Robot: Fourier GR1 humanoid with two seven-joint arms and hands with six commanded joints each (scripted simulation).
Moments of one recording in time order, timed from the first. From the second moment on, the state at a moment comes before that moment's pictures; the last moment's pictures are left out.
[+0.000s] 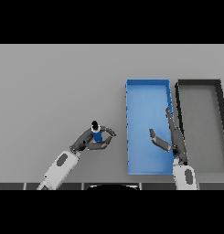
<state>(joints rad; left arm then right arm) -0.19 0.17 -0.52 -1.31 0.10 -0.13 -0.15 0.12 -0.15 0.08 -1.71 0.17 0.04 -0.10</state>
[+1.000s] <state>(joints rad) -0.24 0.10 -0.52 -1.57 0.06 -0.16 -0.12 0.10 -0.16 0.07 -1.69 0.18 0.04 -0.08</state>
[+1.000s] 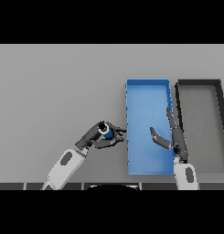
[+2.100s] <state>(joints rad) -0.21 0.03 -0.49 -1.60 -0.02 -0.26 -0.05 0.00 -0.32 0.09 -2.02 -0.25 0.32 0.15</state>
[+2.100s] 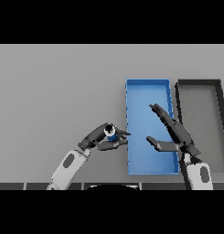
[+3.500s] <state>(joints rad) -0.19 -0.03 -0.39 -1.60 -0.10 -0.38 0.03 -0.62 -0.19 0.39 -1.80 -0.29 0.51 0.45</state>
